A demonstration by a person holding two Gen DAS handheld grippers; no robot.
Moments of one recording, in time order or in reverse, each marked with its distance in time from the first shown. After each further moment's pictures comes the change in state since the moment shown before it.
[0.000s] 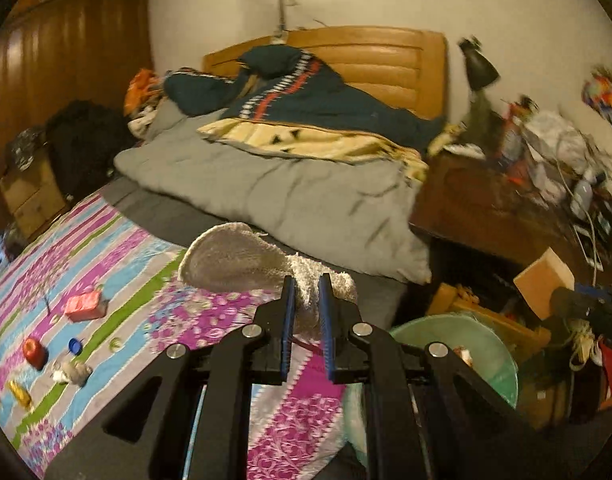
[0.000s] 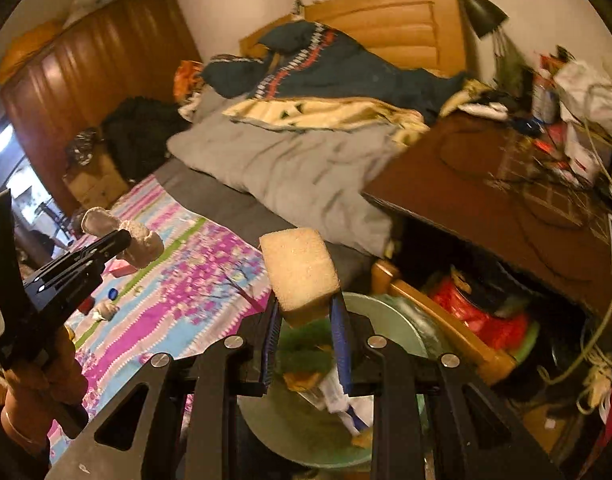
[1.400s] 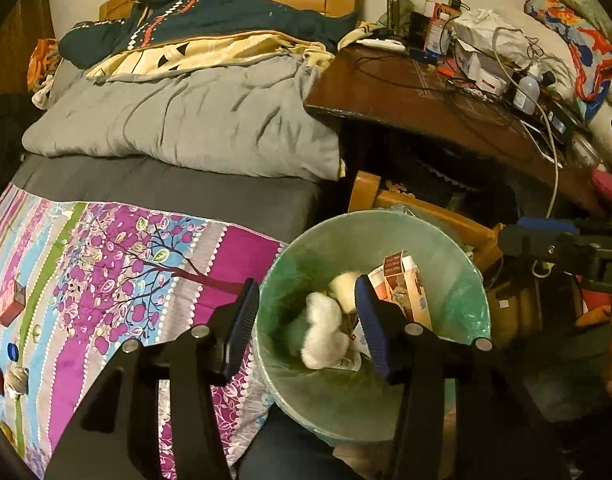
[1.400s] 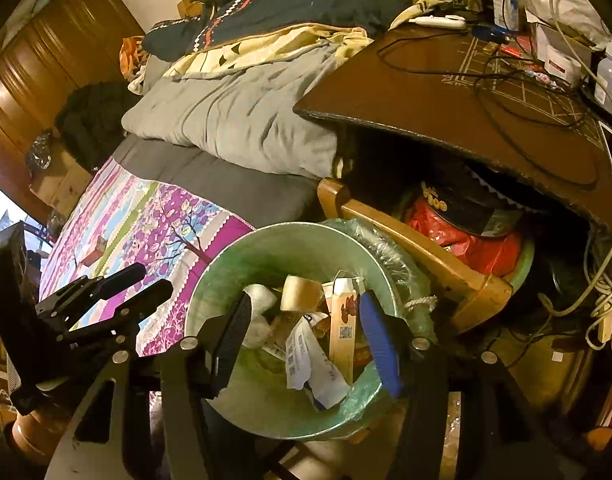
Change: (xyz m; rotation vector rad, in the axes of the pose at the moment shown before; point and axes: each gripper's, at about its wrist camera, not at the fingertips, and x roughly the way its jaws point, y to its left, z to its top) left arm 0.072 -0.065 -0.053 0.133 0.281 -0.253; right arm 0.059 -0.051 -0.040 0.159 0.197 -0.058
